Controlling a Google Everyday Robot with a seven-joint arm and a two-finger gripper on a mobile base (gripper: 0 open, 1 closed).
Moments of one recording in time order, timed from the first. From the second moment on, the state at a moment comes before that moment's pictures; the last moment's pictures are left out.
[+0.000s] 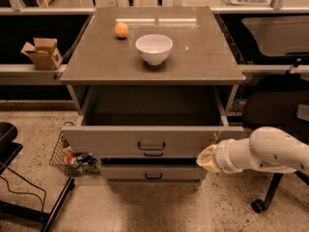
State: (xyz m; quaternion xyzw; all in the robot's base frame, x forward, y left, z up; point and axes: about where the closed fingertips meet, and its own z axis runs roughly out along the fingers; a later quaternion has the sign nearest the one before) arm 0.503 -0.167 0.589 -0.55 0.77 0.11 0.31
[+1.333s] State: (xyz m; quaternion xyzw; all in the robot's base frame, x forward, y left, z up) arm 0.600 -0.210 0.603 -0.53 0.78 0.07 0.32
